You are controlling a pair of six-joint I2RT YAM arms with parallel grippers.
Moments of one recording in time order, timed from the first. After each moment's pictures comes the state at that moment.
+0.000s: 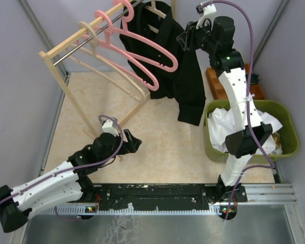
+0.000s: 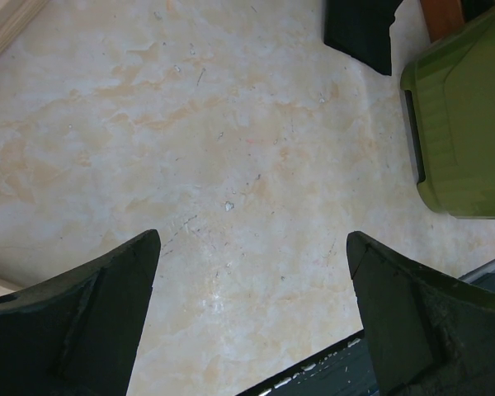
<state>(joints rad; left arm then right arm) -0.92 0.76 0.52 -0.24 -0.34 -0.78 0.27 1.79 2.15 -0.41 -0.34 0.07</state>
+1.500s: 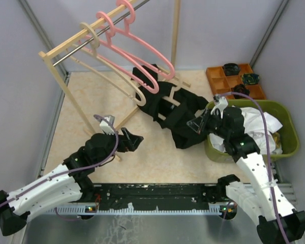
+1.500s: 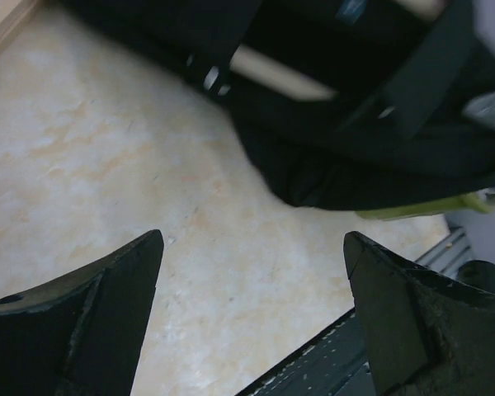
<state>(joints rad) -0.92 0.71 0.51 -0.15 -0.29 -0.74 0.29 0.80 0.79 -0.33 -0.36 0.53</state>
